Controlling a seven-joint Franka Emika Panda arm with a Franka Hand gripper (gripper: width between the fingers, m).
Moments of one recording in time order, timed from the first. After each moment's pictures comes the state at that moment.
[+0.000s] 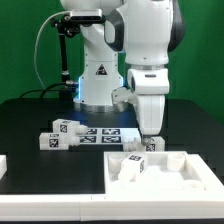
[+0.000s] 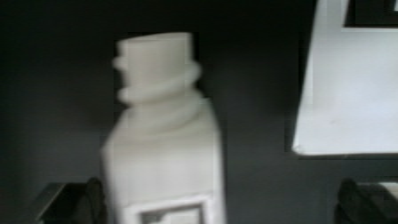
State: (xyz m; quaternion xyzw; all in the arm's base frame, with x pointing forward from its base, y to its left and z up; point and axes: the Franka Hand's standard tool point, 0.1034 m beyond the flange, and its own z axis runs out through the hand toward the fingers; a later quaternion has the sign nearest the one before) arm 0.411 0.072 0.017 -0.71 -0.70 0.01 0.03
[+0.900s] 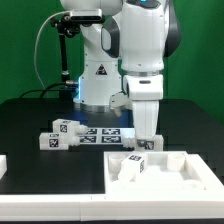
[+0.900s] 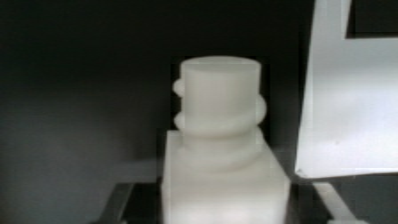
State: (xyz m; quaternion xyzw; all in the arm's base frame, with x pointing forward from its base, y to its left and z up) arm 0.411 0.070 0.014 -0.76 -0.65 0.00 0.03
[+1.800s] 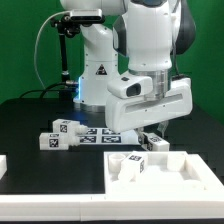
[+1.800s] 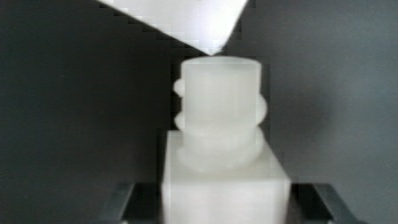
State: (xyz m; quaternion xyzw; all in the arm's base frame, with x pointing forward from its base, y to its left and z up) arm 0.419 0.090 0.018 -0.98 -0.19 0.03 0.05
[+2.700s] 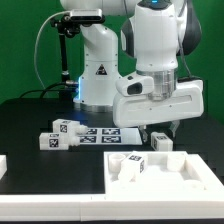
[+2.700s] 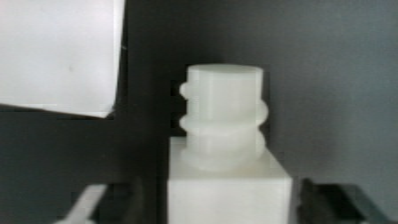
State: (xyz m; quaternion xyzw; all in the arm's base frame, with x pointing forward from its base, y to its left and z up) arm 0.400 0.112 0.014 -1.00 -0.07 0.02 0.05
